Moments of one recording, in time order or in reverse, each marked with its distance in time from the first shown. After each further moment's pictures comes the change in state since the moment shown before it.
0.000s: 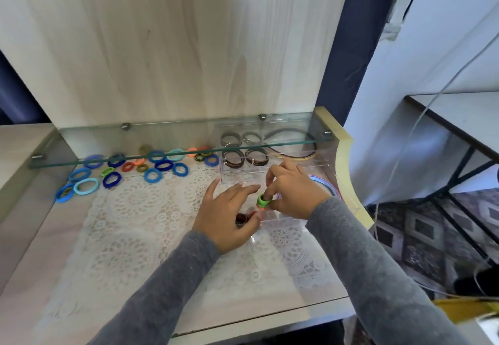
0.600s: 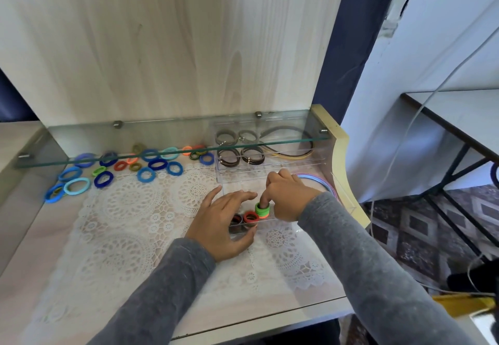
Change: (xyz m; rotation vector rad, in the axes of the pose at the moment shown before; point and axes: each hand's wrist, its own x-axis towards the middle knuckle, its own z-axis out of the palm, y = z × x) left_hand -0.006 -0.011 0.015 -0.068 0.046 0.119; right_hand 0.003 -0.009 -0.006 -0.078 -0.313 0.100
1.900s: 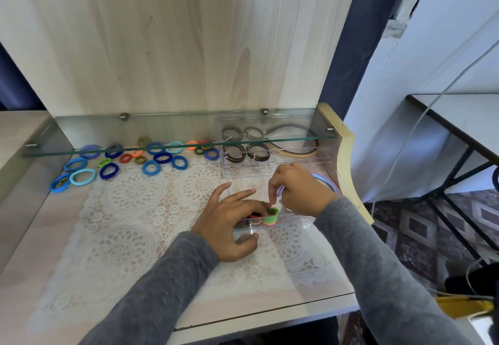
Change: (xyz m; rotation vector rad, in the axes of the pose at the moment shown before) left_hand -0.004 0.001 -0.006 -0.096 -0.069 0.113; right_hand -0.007 0.010 0.001 0.261 0.190 0.019
